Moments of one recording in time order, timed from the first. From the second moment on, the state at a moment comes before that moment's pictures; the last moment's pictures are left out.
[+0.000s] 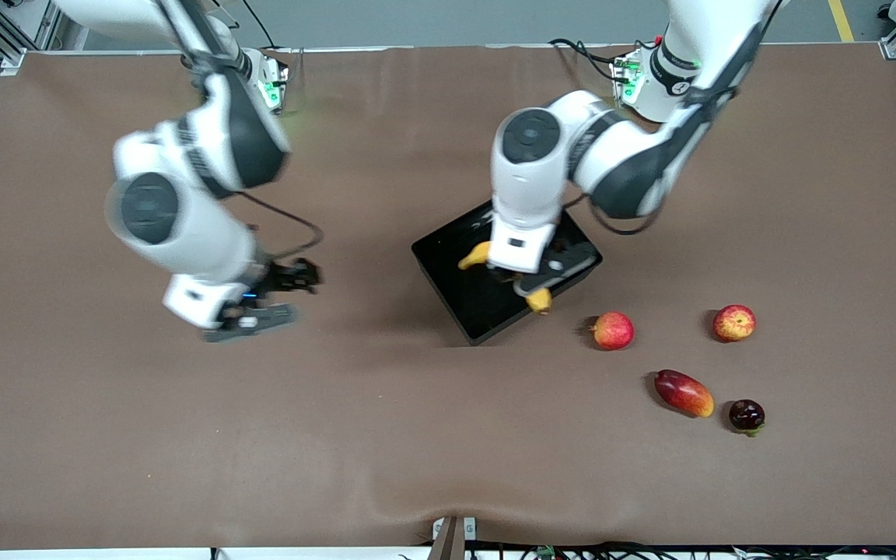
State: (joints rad) left arm -0.12 0.44 -0.60 -1.58 0.35 1.92 -1.26; right arm 0.44 0.43 0.01 -1.50 0.06 1.96 0.11
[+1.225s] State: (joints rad) left arm 0.56 0.47 -0.64 -1.98 0.20 2.13 -0.56; right arm 0.68 0.71 0.01 -1.47 0.01 2.34 0.11
